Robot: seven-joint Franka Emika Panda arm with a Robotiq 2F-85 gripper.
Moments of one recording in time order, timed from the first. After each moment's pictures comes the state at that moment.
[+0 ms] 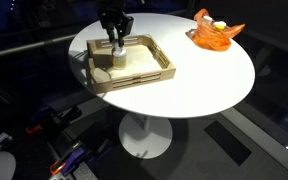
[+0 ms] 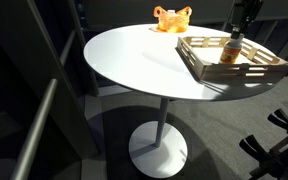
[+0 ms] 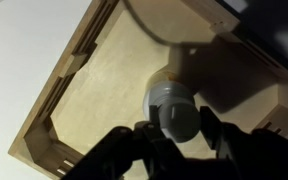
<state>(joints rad) 0.03 0.03 0.01 -2.24 -0.04 2.17 0.00</state>
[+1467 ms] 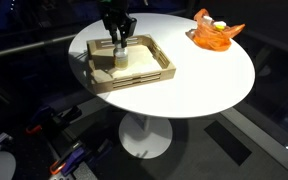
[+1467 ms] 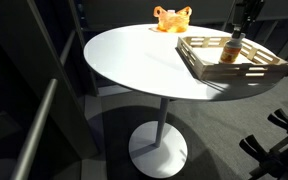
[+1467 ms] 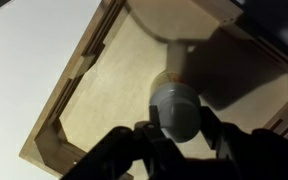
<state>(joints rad) 0.02 0.03 0.00 -2.24 -0.04 2.18 0.00</state>
